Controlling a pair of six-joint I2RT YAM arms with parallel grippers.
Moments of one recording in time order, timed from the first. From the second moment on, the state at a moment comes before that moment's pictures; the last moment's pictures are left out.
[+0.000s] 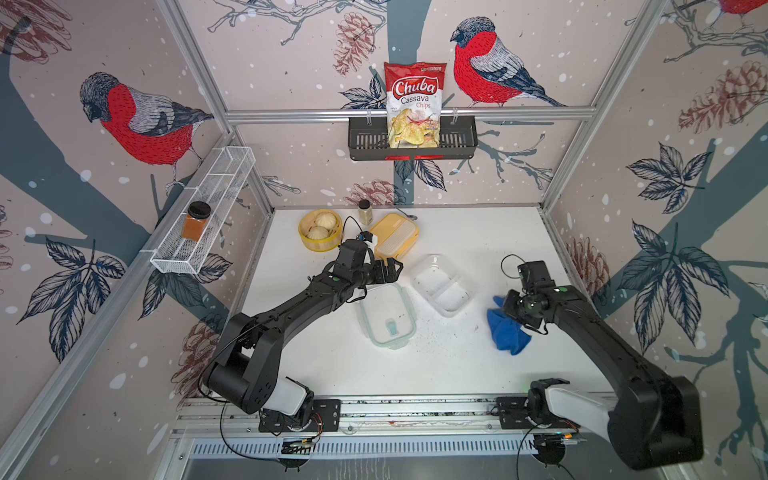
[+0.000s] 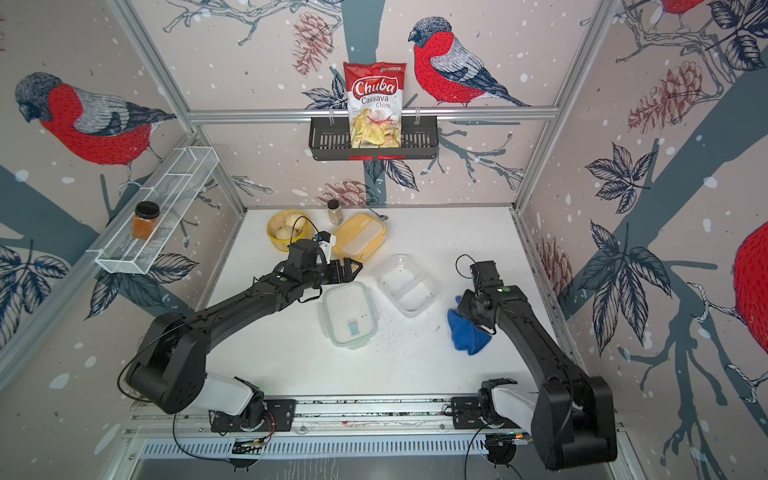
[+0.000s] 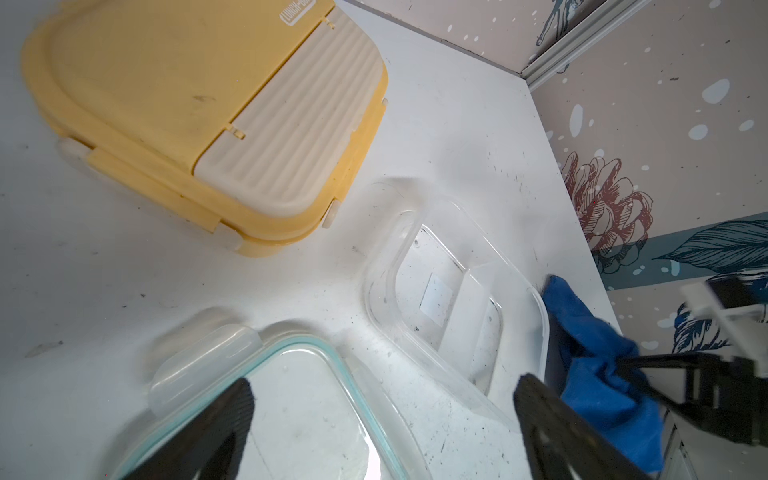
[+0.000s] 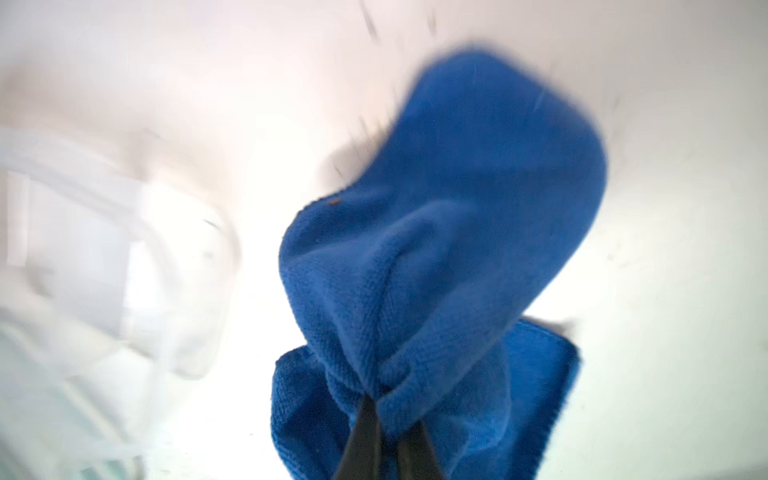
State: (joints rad) left arm -0.46 1.47 0.89 -0.03 0.29 -0.52; right arm 0.18 1.08 0.82 -0.82 0.01 0.61
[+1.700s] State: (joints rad) left arm -0.59 1.86 1.11 0.04 0.35 -0.71; right arm 0.56 1.97 1.35 -0.83 0.01 0.33
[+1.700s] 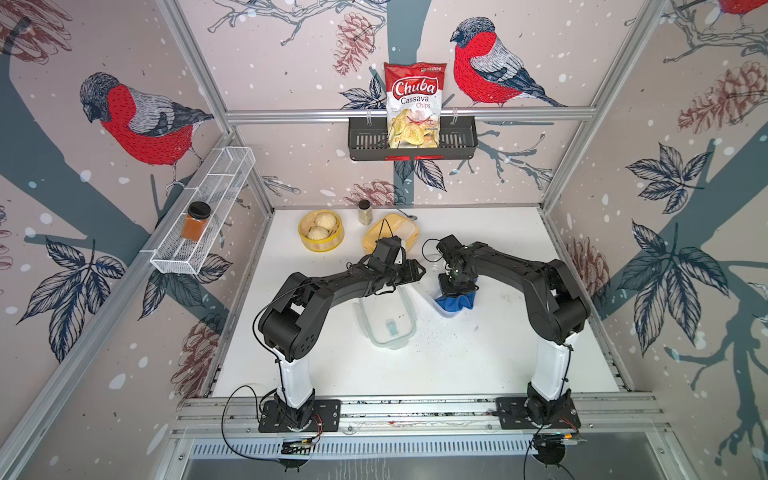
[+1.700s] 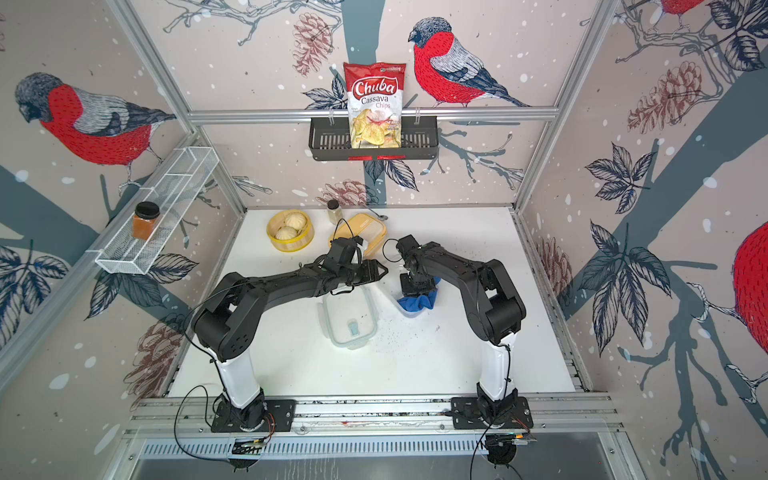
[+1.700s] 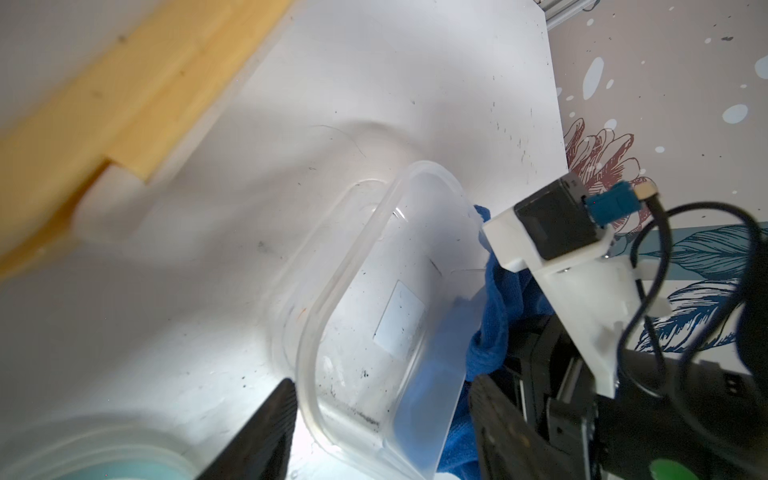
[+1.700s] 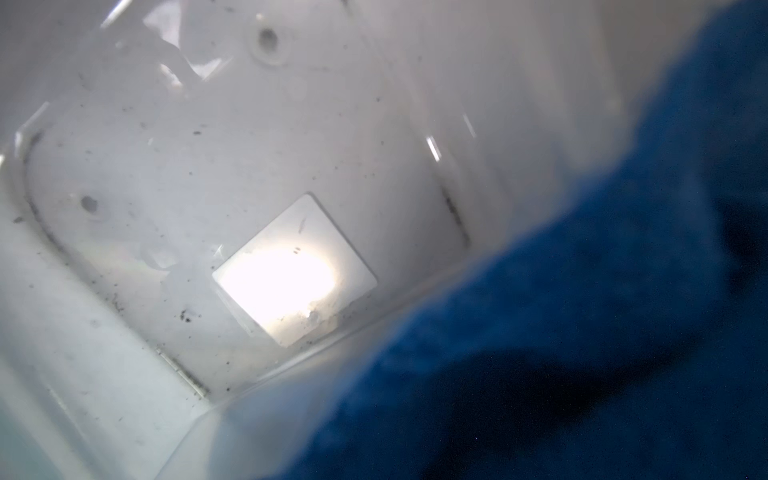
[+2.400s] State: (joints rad) left arm -0.60 1.88 1.10 0.06 0.35 -0.71; right arm 0.60 1.92 1.23 -0.66 0.09 0.36
